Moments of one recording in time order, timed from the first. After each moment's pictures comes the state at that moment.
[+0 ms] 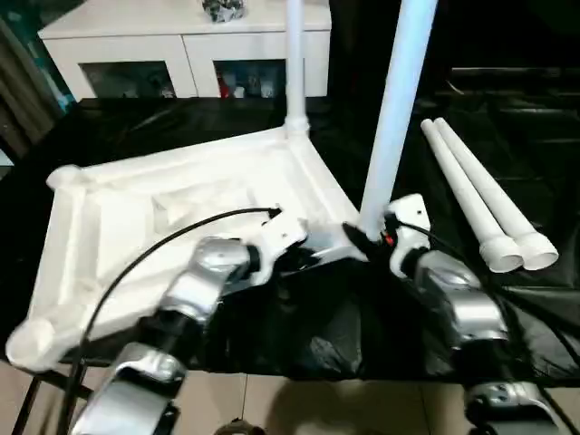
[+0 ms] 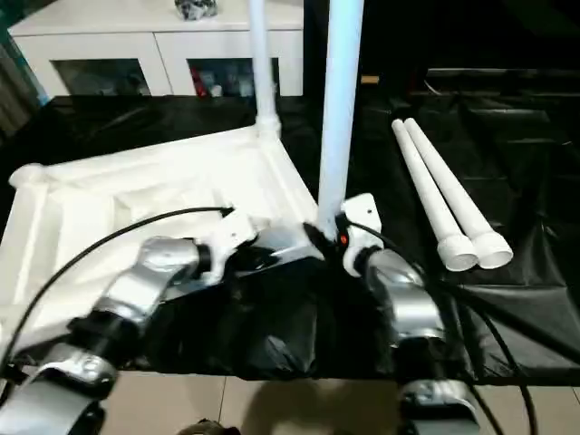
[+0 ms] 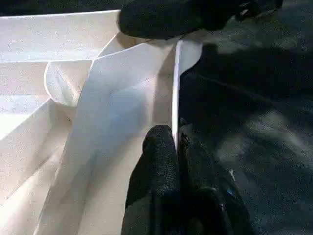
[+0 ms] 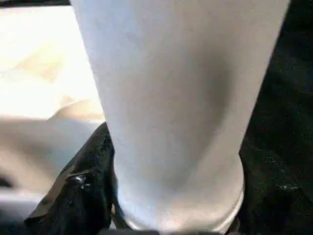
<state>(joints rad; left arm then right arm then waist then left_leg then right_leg) -0.59 0.12 -0.25 0.60 0.14 0.15 -0.82 -0.46 -0.08 -0.06 0.53 0.01 0.16 0.37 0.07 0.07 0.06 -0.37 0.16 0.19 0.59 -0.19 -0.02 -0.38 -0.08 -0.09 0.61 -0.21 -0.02</state>
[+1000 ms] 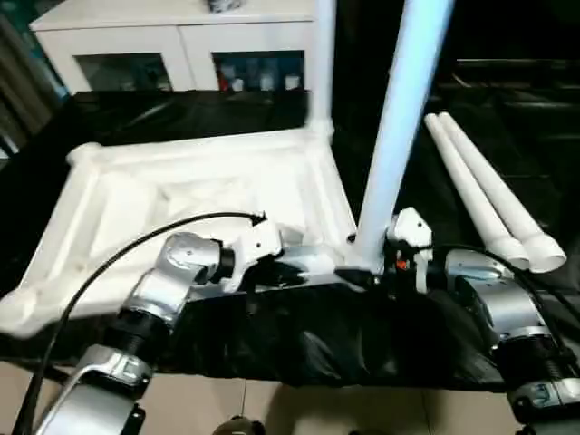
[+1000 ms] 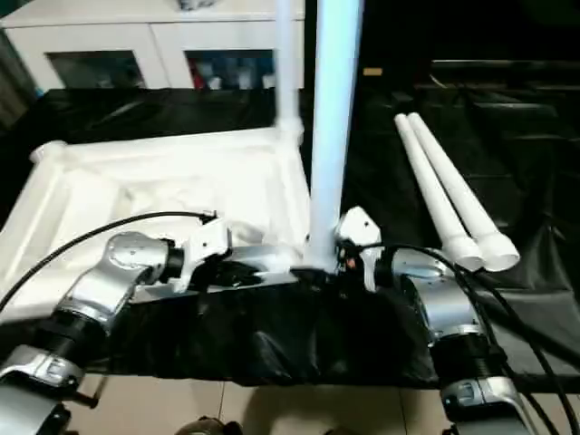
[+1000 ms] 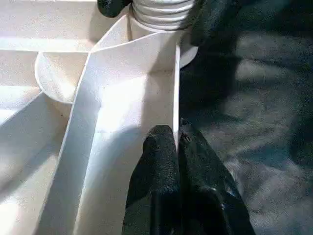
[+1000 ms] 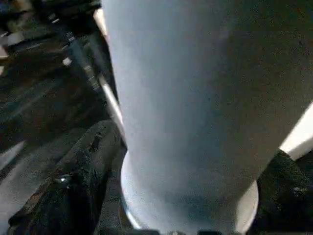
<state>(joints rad) -0.55 0.32 -0.27 0.52 0.05 0.06 -1.23 -0.43 -0.38 0.12 0.45 0.10 0.10 1.18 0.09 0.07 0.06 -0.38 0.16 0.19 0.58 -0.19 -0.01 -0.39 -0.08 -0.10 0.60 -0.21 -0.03</state>
